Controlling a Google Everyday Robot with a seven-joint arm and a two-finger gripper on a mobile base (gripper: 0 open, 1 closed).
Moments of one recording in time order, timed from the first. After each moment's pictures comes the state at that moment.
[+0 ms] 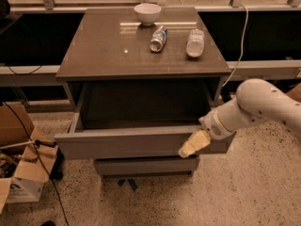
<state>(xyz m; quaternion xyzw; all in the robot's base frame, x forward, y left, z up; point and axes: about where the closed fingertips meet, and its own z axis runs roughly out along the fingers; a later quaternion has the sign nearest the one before) 0.544 -0.163 0.667 -0.41 0.86 0.19 0.21</state>
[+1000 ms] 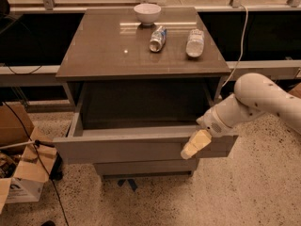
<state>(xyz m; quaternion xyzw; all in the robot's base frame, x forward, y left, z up) 0.539 -0.153 0.665 -0.46 0.84 0.22 0.18</state>
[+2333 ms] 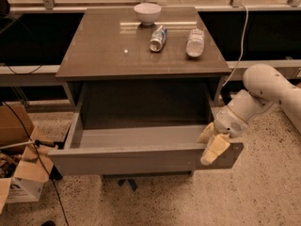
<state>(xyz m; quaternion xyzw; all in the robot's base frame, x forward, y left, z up) 0.489 -0.187 0.672 -0.57 0.75 0.32 0.07</state>
